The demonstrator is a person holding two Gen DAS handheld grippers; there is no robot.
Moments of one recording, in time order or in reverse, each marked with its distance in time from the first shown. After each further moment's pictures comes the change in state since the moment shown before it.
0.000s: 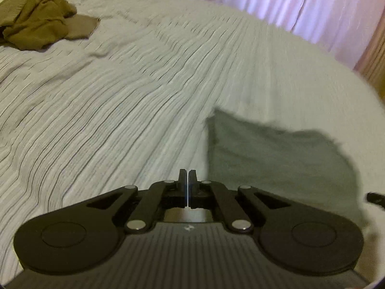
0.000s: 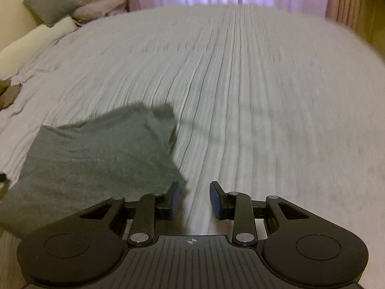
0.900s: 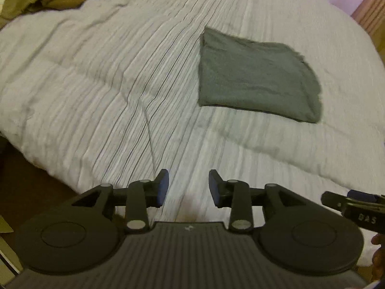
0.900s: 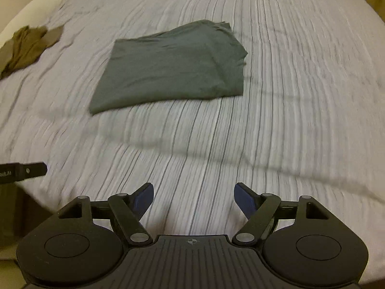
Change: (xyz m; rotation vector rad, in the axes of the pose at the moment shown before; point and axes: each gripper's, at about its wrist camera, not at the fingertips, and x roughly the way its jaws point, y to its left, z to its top) left arm -0.181 -0.029 -0.066 0.068 0.336 0.088; right arm -0.179 0.124 -0.090 0.053 0.350 0.008
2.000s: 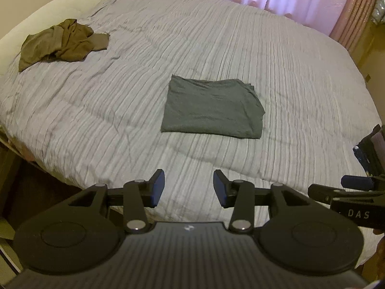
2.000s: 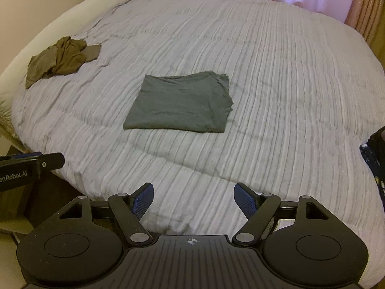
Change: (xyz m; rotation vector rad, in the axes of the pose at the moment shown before) left arm -0.143 -0.111 -0.036 0.012 -0.172 0.047; right arm -0.146 -0.026 -0.005 -0.154 -0.116 0.065
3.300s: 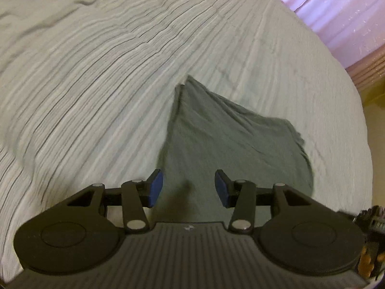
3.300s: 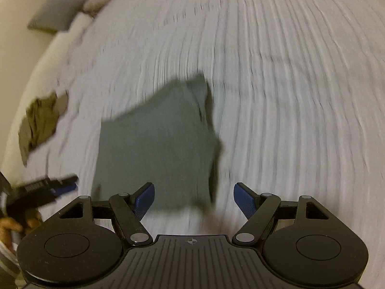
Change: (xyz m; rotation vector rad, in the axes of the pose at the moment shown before) left arm 0.341 0.115 0.145 -0.266 0.163 -0.264; right arm 0.255 -0.179 0.144 0.344 0.064 0.307
